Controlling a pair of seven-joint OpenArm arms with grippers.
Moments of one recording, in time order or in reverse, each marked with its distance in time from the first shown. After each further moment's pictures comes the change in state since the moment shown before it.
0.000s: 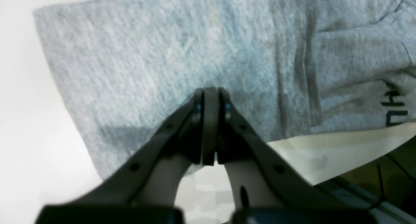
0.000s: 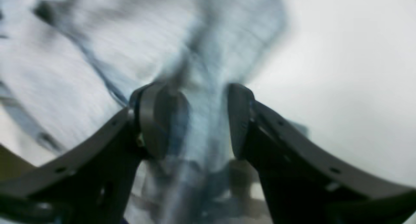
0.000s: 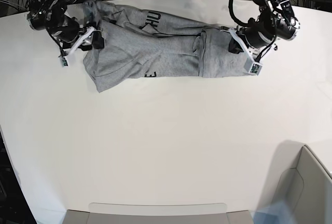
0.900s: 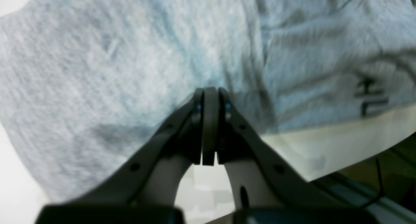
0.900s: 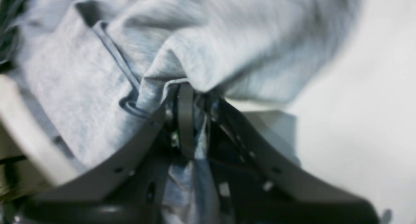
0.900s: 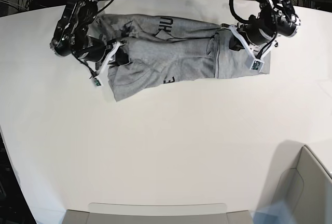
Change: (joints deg) left arm 2.1 0.2 -0.4 0.6 -0.8 0.0 0.0; right arm 8.9 0.1 -9.7 -7.2 -8.1 0.0 2.4
